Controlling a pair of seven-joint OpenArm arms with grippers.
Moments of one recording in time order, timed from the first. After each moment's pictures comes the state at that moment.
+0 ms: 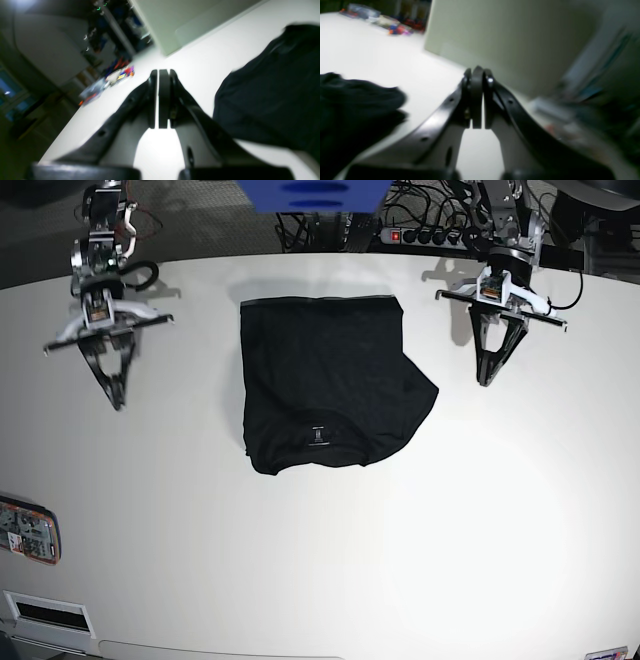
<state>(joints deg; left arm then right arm) 30.3 0.6 -25.4 88.7 32.0 -14.3 -56.4 -26.2 12.7 21.8 82.2 -11.1 17.0 60.0</state>
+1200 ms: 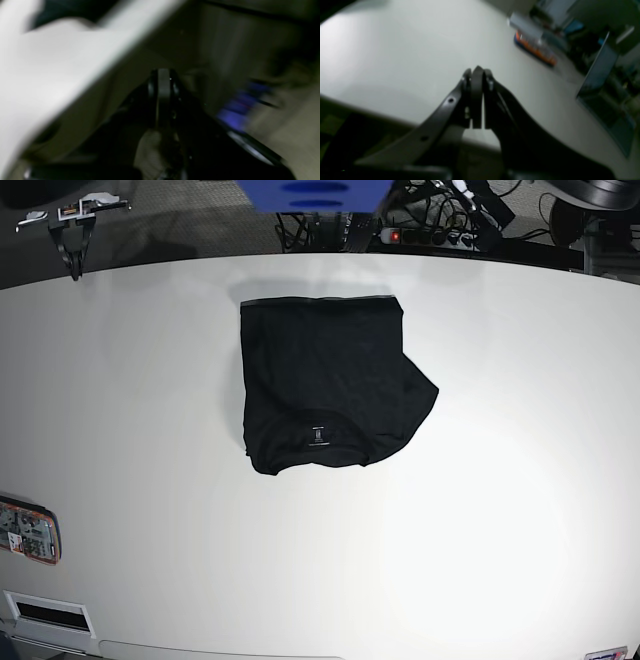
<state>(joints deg) 49.9 -9.2 -3.3 68.3 45.4 -6.6 -57.3 -43.7 12.5 39.2 63.7 -17.7 17.2 69.6</state>
